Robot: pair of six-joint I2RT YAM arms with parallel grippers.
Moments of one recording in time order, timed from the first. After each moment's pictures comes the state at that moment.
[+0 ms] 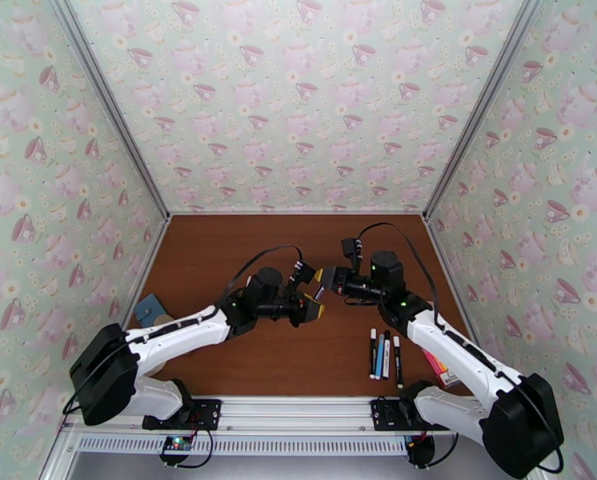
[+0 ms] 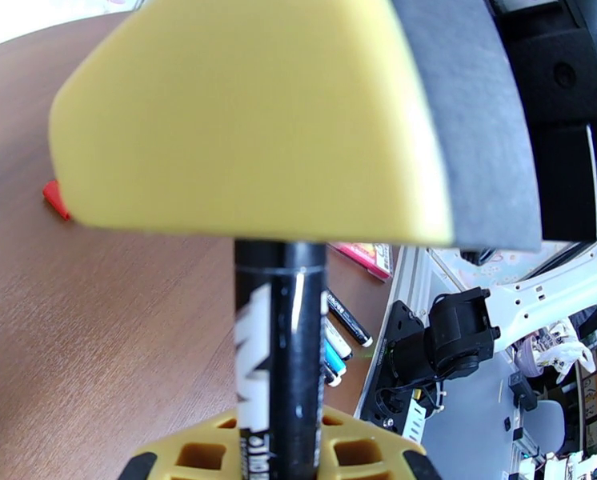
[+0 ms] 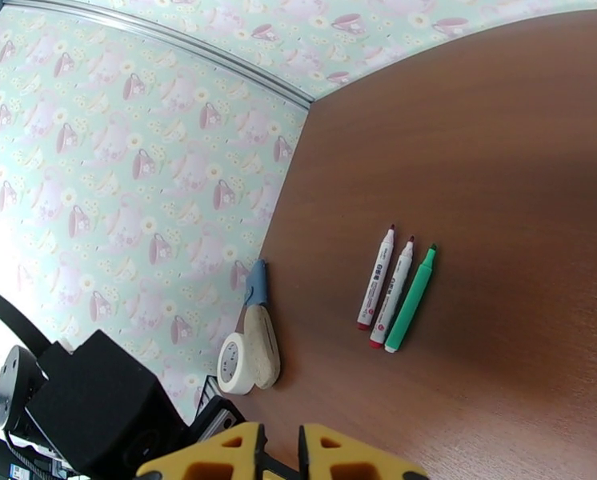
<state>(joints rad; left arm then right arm) -0.86 1.42 0.87 0.09 0.43 -0.41 0.45 1.14 0.77 0.03 -0.60 0.82</state>
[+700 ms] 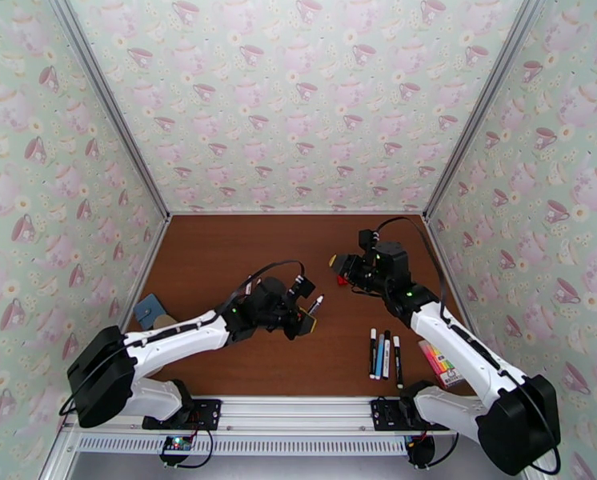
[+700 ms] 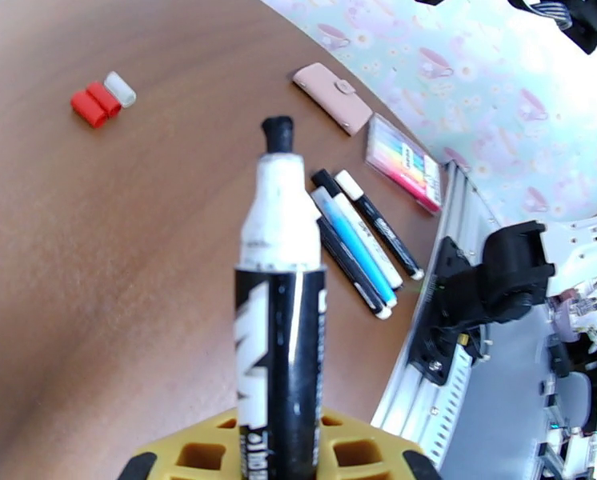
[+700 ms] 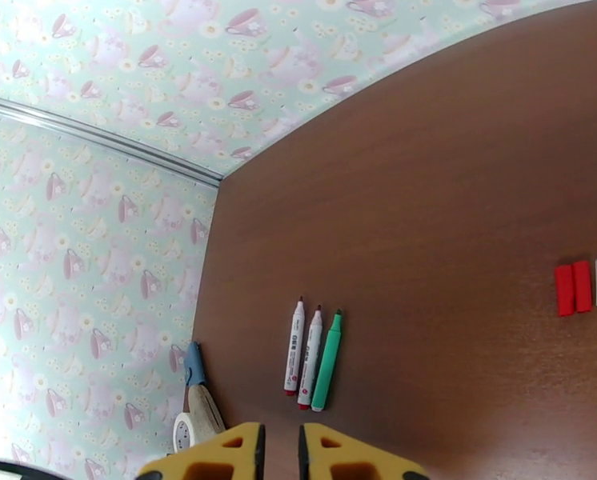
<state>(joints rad) -0.86 1.36 0.79 -0.04 0.42 -0.38 0.39 1.16 0.86 -0.14 -0.37 0.80</state>
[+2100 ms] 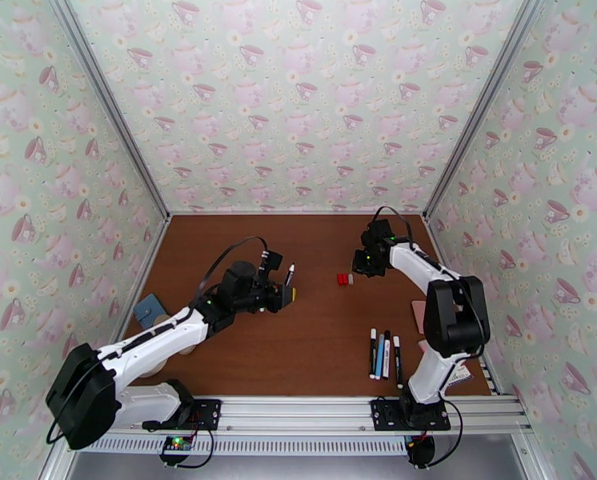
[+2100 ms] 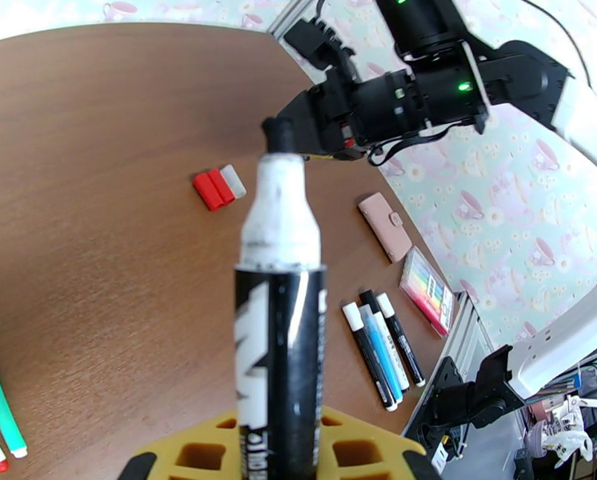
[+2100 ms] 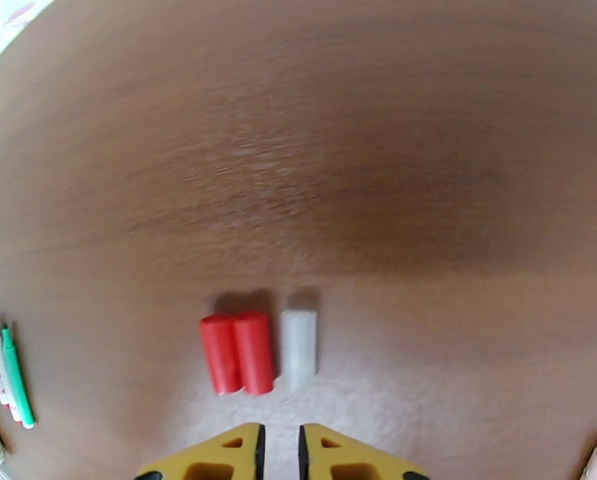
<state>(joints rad) -0.68 1.26 0.79 0.00 0.35 -0.52 0.15 1.84 1.35 -0.69 -0.17 0.27</state>
